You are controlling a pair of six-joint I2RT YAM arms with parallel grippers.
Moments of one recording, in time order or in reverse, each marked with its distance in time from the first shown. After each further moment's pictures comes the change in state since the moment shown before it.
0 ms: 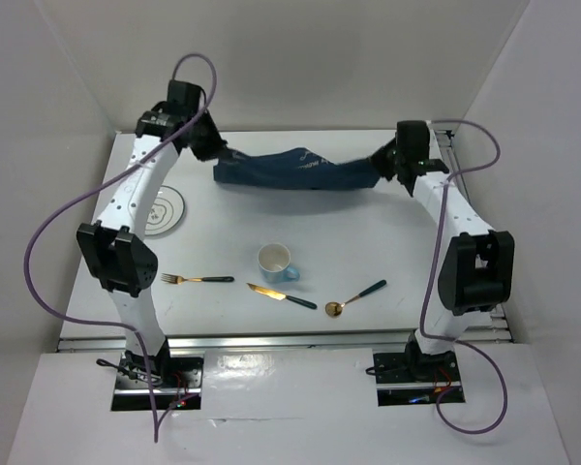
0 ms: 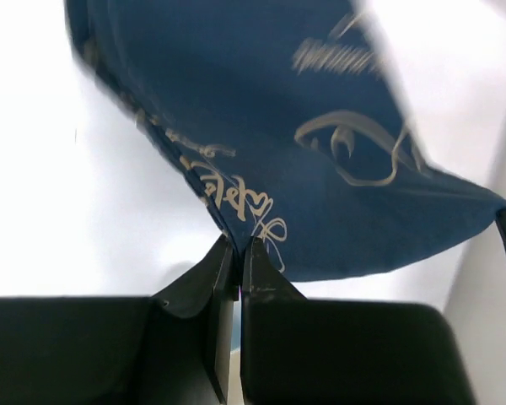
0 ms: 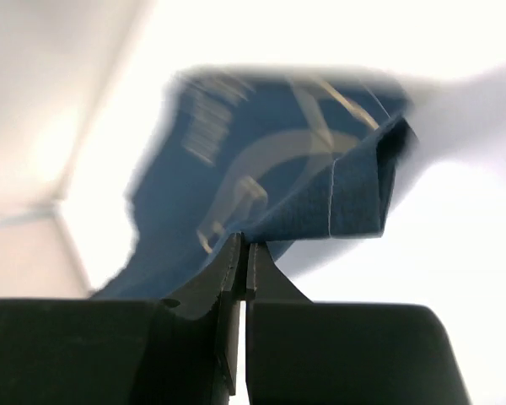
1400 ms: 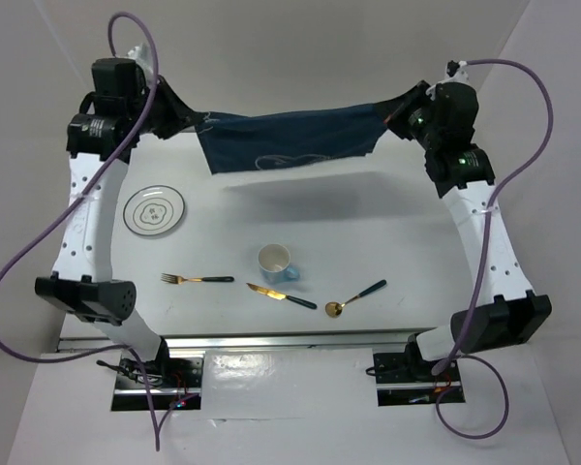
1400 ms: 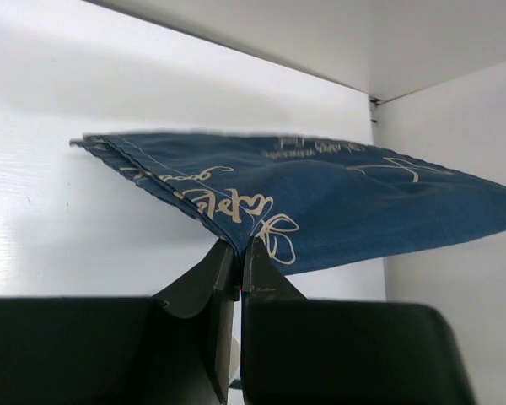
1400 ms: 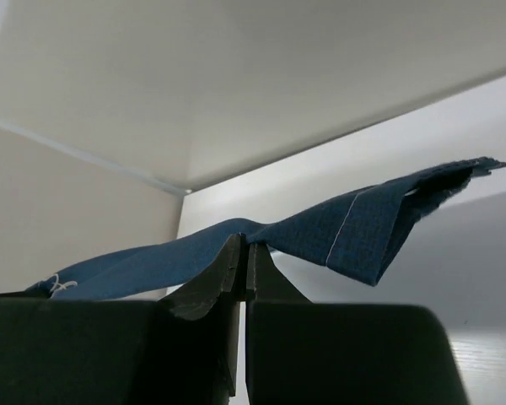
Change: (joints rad) left arm 0.121 -0.198 0.204 -0.004 0.126 0.091; right arm 0.032 -0.215 0.366 -0.052 -0.087 -0.238
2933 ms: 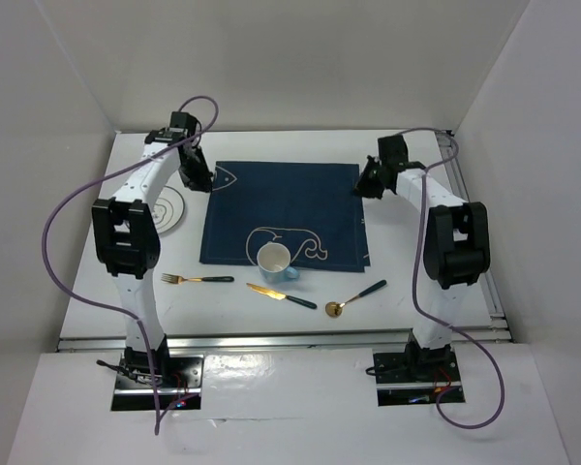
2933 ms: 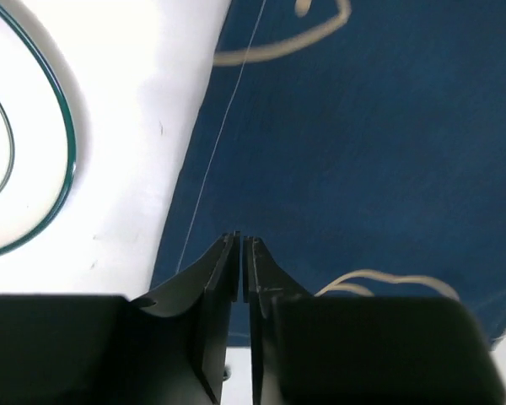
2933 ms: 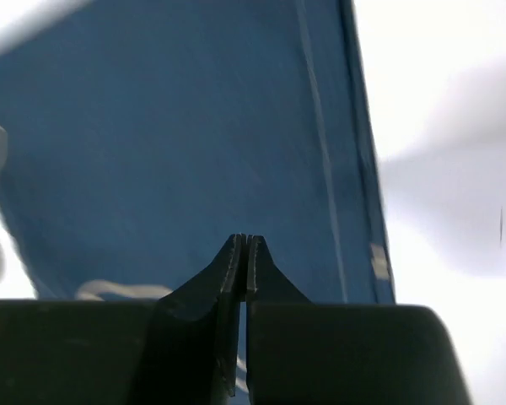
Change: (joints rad) left arm 0.008 0.408 -0.222 0.002 -0.178 0.088; right arm -0.013 0.494 -0.171 -0.014 -0.068 -0.149
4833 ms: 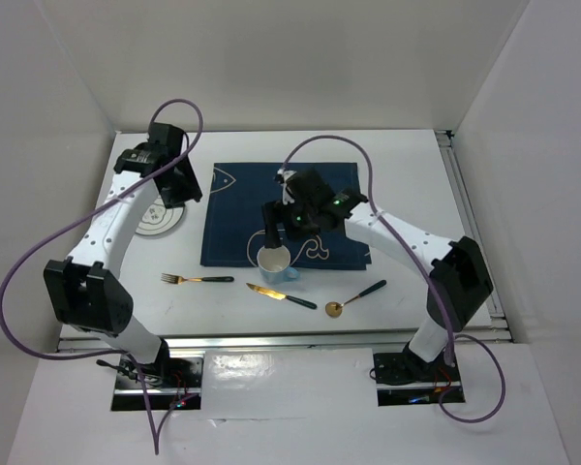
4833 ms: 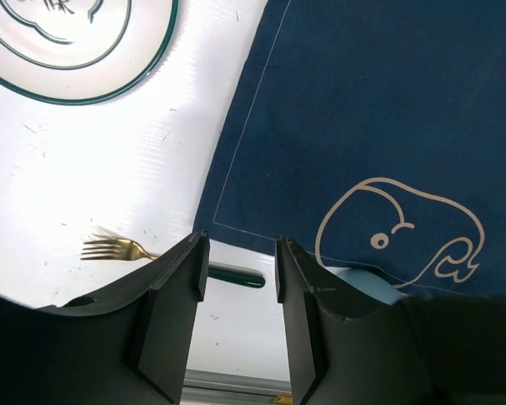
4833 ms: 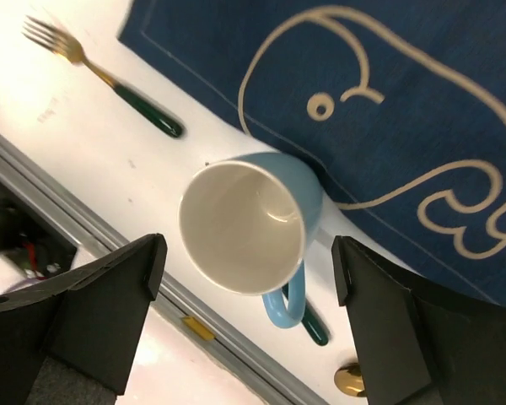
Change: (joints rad) left arm -0.070 -0.488 -0.354 -0.065 -0.183 -0.042; right arm 0.602 -0.295 -0.107 -0.180 -0.012 -0.207
